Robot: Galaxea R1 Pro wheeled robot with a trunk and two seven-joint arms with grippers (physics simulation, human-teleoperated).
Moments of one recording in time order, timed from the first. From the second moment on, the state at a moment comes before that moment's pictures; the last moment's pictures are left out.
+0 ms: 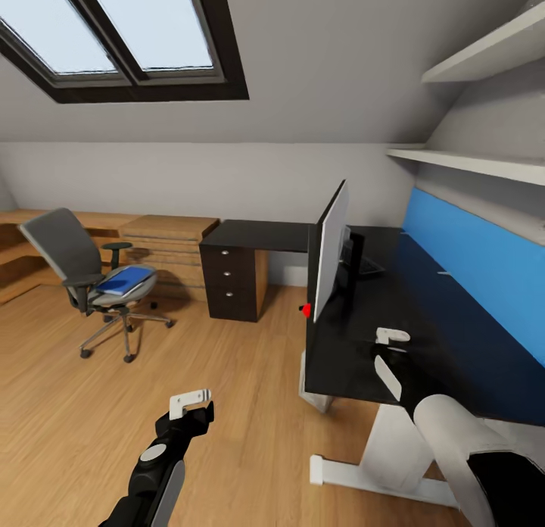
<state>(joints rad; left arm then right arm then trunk) -0.17 -0.11 -0.07 -1.36 0.14 0.43 0.28 -0.89 -0.08 0.08 -0.43 -0.23 0.26 -0.19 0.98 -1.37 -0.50</state>
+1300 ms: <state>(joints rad) -0.17 -0.11 -0.08 -1.34 0.14 0.43 0.28 -0.64 0.14 0.26 -0.87 -0.23 0.39 -0.34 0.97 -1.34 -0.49</state>
